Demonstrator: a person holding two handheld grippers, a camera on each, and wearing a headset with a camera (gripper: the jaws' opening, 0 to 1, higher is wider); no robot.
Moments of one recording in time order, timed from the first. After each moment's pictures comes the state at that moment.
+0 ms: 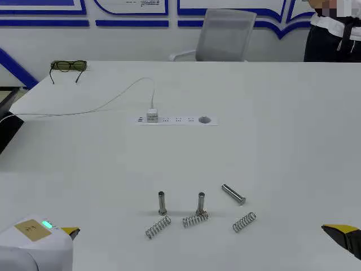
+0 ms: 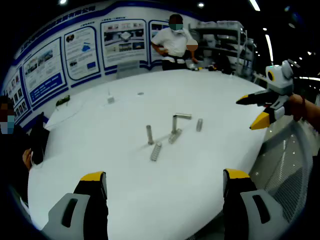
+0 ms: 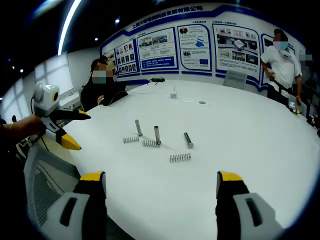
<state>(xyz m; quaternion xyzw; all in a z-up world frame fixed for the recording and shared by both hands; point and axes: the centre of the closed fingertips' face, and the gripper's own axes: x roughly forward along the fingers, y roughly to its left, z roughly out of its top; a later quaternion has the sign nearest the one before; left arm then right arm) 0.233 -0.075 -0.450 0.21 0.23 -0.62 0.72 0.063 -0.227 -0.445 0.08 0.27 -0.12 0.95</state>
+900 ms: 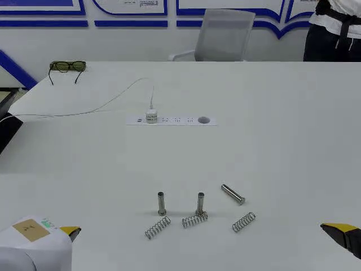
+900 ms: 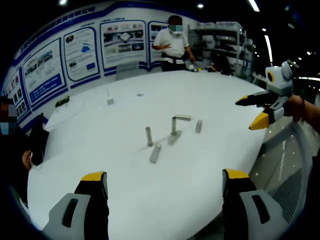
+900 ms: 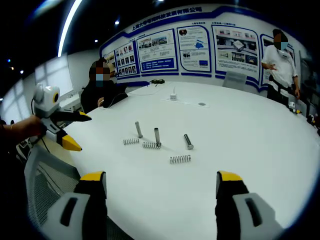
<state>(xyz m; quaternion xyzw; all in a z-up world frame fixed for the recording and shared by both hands) 0.233 -0.078 -0.448 0.21 0.23 -0.63 0.72 0.064 -0.228 -0.443 0.08 0.26 -0.12 0.95</state>
